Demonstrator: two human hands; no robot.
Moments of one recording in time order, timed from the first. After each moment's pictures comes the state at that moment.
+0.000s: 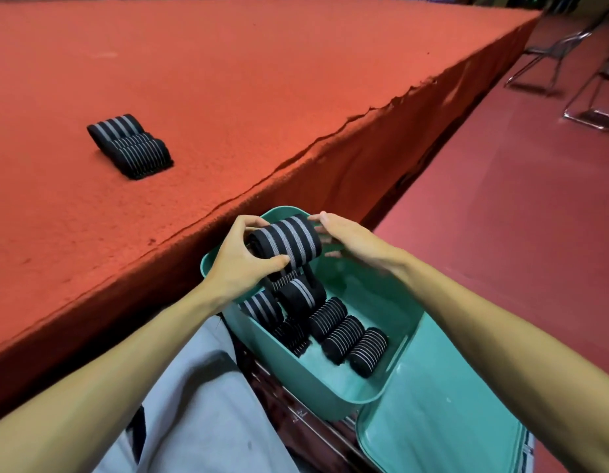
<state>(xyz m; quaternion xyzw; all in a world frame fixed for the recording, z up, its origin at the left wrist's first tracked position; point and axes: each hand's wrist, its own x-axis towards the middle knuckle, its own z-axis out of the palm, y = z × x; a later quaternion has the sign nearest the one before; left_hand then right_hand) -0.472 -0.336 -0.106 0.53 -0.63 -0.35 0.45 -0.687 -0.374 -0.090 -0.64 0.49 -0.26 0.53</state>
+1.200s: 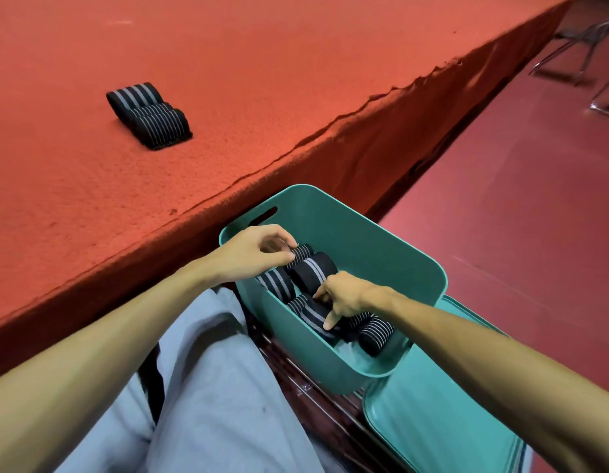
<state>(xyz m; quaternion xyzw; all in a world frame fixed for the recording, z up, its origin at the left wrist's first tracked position) -0.443 -0.332 -0.110 0.49 -0.72 -0.42 0.24 -0.657 -0.343 -0.177 -0.78 0.53 0.16 0.30</state>
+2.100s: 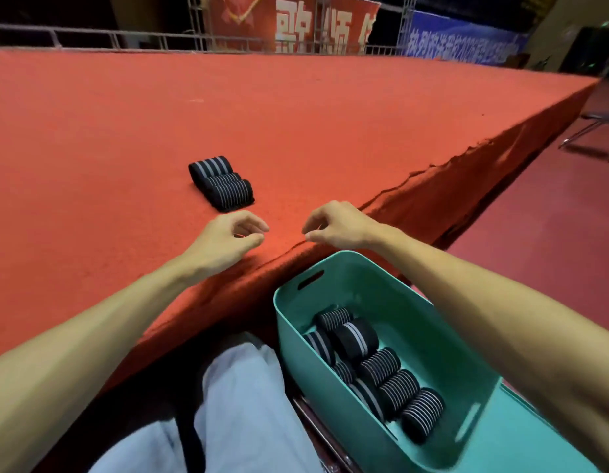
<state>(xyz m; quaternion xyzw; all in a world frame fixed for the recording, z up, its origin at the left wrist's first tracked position) -0.344 -0.350 -0.024 0.57 -0.67 -0.26 0.39 -0.558 -0.421 0.005 -0.87 0.46 -0.11 0.16</state>
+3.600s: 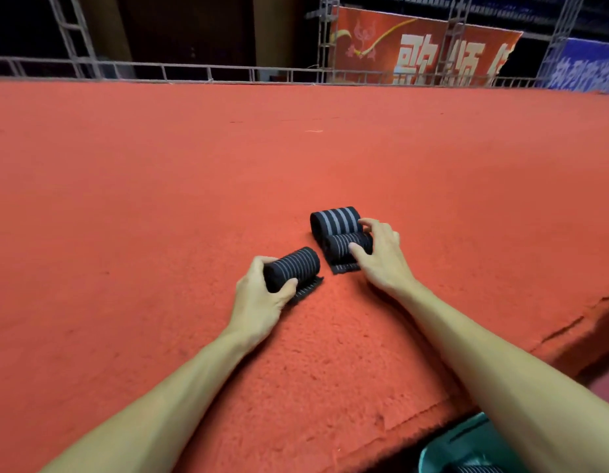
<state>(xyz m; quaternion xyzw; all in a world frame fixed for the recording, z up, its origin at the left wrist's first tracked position) -0.201 -0.430 -0.080 0.71 -0.44 -0.13 0.54 -0.358 -0.588 -0.064 -0.82 0.42 -0.33 0.19</state>
